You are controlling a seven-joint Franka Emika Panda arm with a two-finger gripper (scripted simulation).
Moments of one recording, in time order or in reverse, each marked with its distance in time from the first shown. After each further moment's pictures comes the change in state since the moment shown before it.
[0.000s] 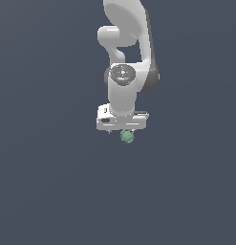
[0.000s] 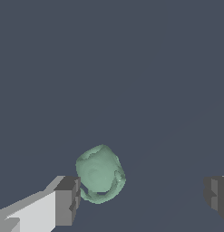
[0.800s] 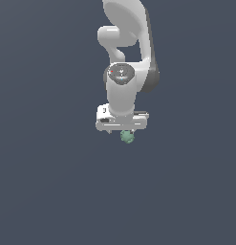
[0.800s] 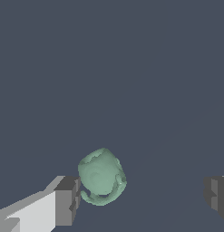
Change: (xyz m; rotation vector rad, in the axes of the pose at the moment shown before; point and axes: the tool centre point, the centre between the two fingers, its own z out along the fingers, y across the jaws) arm 0.006 0.000 -0.006 0.013 0.008 0.013
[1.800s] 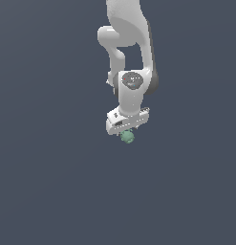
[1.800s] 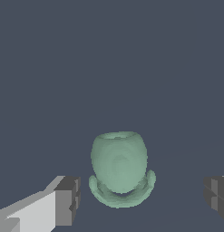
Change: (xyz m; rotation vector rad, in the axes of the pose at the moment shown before) arm -0.038 -0.031 0.054 -0.026 0.027 -0.379
